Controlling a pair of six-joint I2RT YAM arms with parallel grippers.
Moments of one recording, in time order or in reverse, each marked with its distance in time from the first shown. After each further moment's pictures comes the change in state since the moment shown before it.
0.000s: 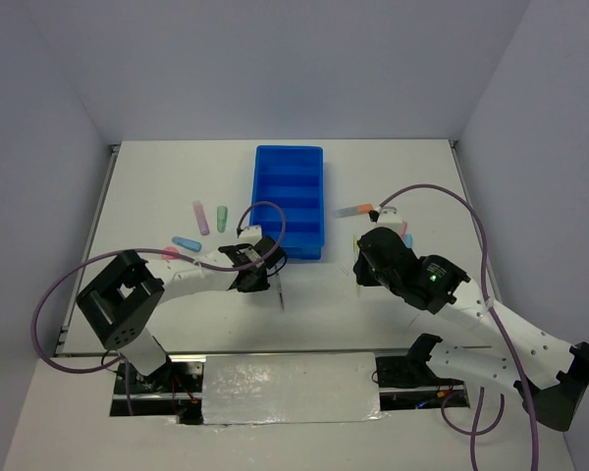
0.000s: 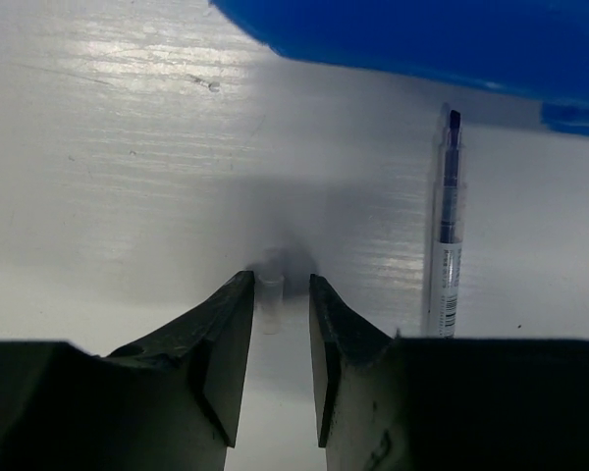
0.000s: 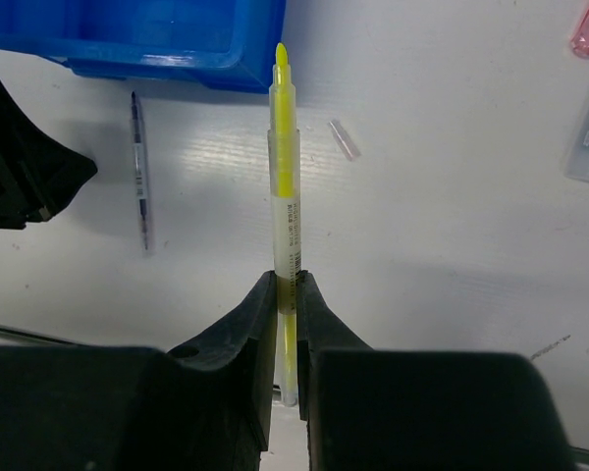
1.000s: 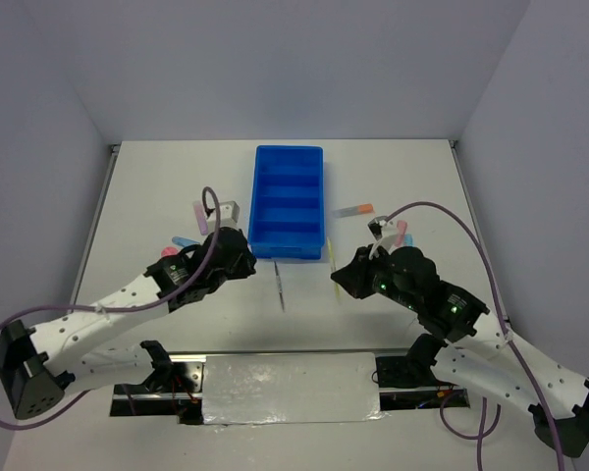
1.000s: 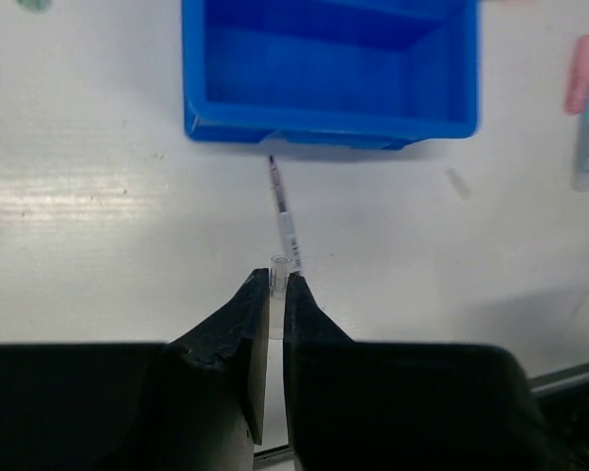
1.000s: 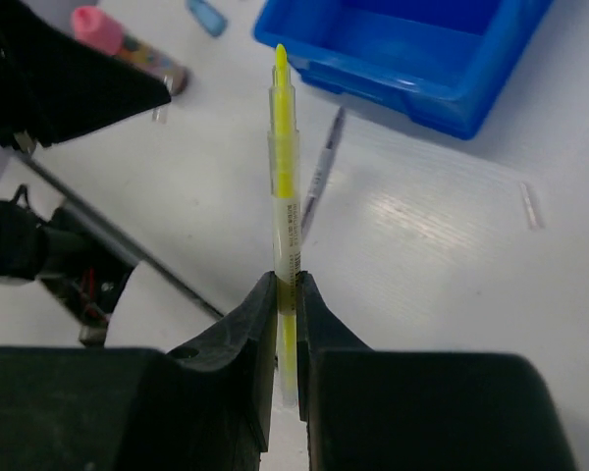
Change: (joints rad) left arm -0.040 -0.514 -0.023 -0.038 -0.019 0.062; right arm 0.000 -0.241 -0.203 0.342 -0.309 -0.090
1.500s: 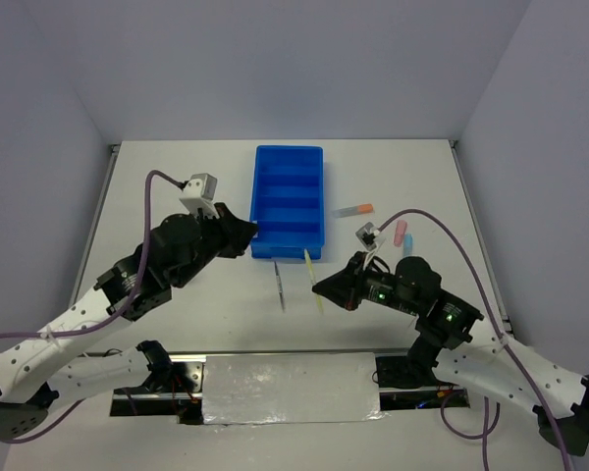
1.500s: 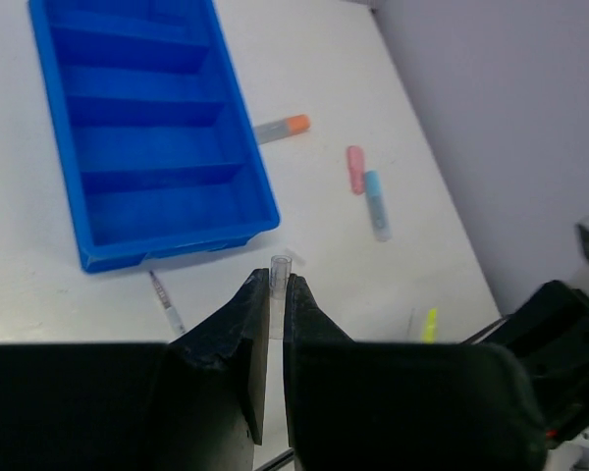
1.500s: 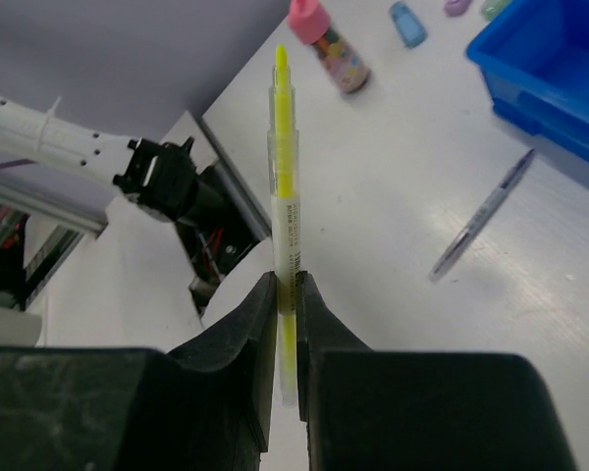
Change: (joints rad) left arm 0.000 -0.205 0.172 0.103 0.074 0.183; right arm 0.027 -0.091 -0.145 0.320 -0.301 0.006
